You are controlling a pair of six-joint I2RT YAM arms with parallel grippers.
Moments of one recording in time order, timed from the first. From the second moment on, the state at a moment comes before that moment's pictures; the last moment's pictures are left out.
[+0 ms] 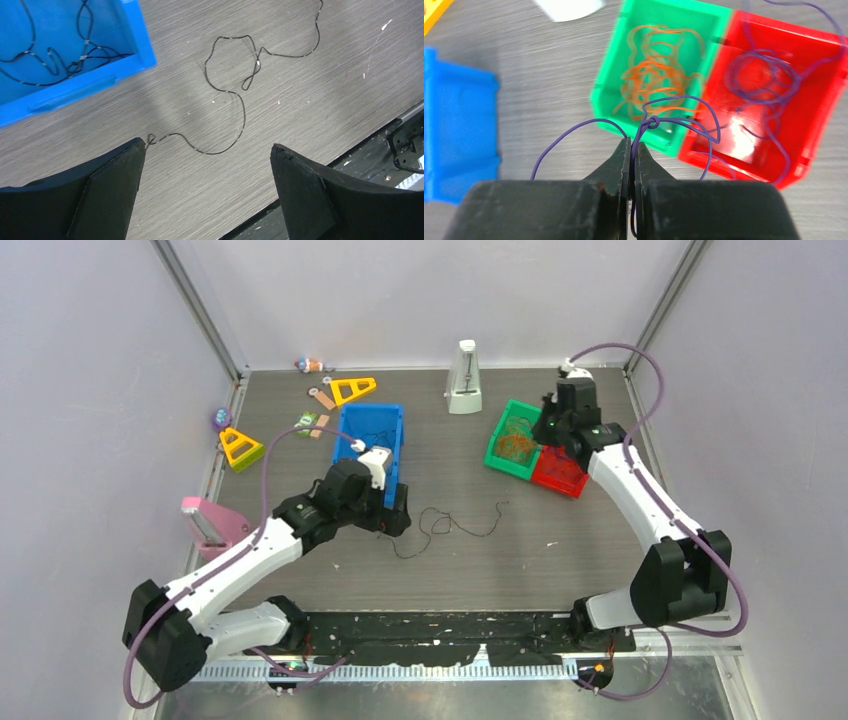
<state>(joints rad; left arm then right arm) -0.67 1.07 0.79 -0.45 0.05 -0.35 0.25 1.40 1.19 -0.43 0.09 0.35</state>
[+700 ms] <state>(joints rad) -0.82 1.49 0.97 -0.40 -0.01 -0.45 -0.05 1.77 1.14 -0.30 0.07 0.50</state>
